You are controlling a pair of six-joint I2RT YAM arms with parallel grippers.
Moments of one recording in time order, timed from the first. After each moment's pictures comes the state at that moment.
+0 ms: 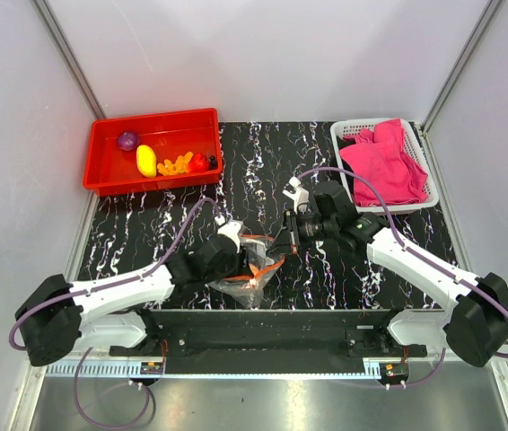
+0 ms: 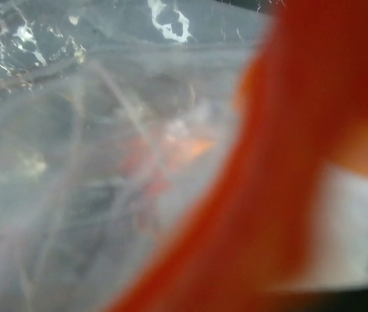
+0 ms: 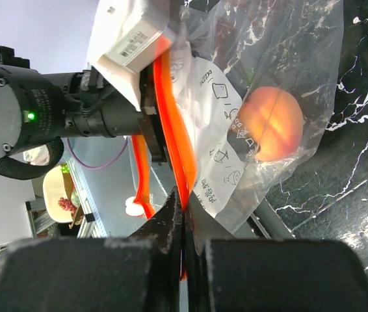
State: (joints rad) left arm -0.96 1.16 0.57 -0.24 -0.11 -0.67; right arm 0.66 1.25 0.91 -0.29 -0.67 0.60
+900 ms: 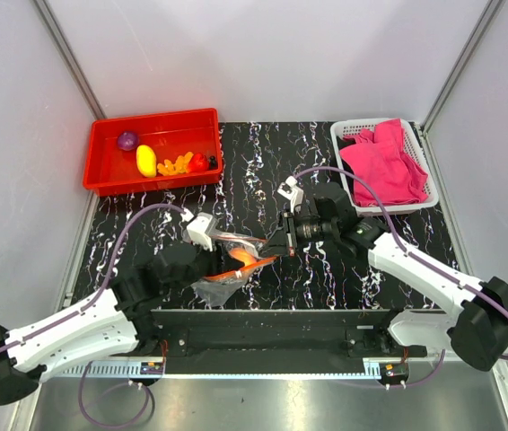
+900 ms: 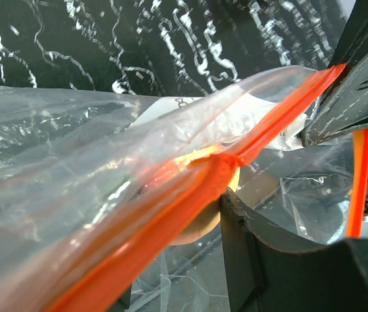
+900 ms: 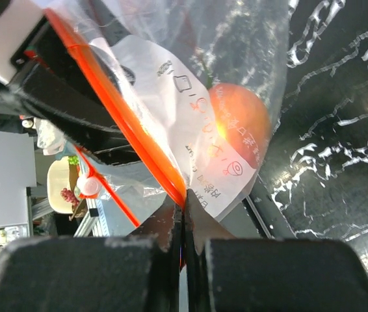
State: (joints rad) left arm -0.98 0.70 0.58 -0.34 -0.17 -0.60; right arm 0.69 1.23 0.89 -0.19 -0.71 0.61
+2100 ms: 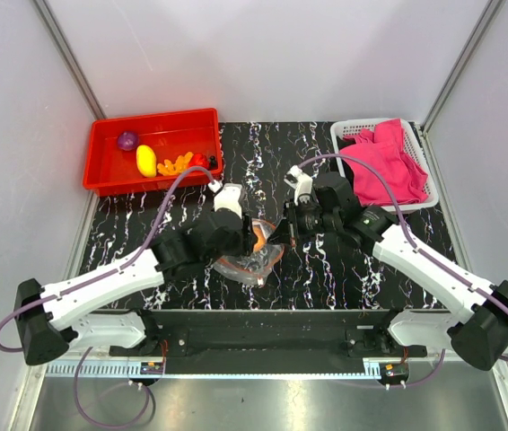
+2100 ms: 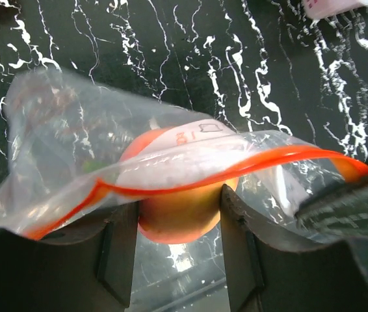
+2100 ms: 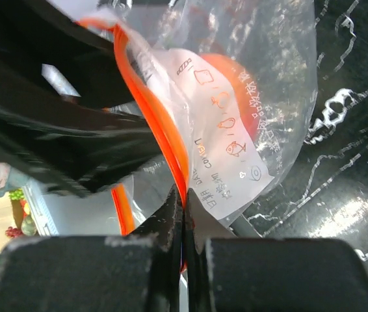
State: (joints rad) left arm -1.02 1.14 0.98 -0.52 -0.40 -0.65; right arm 0.71 1.22 1.06 -0.44 -0.48 0.51
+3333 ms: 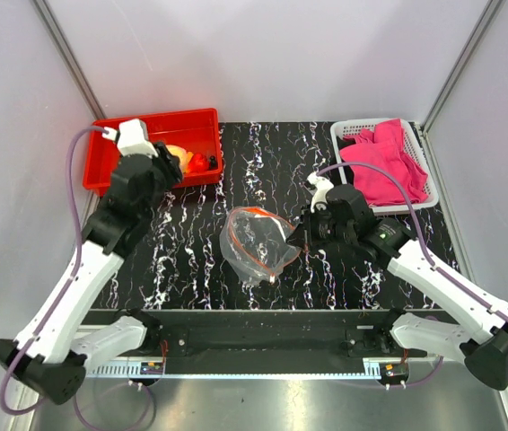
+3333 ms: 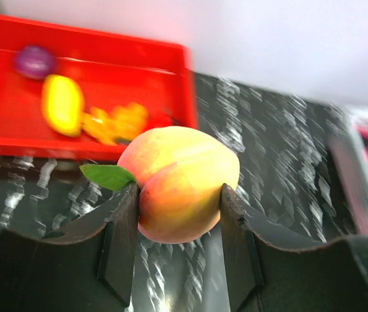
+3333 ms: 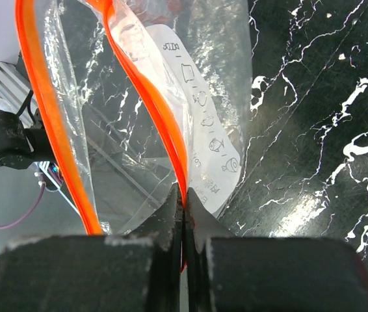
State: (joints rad) left arm -0.47 0.98 1.17 -0.42 -0.46 -0.38; right arm 0.71 1.08 0.97 -0.52 -0.25 0.47
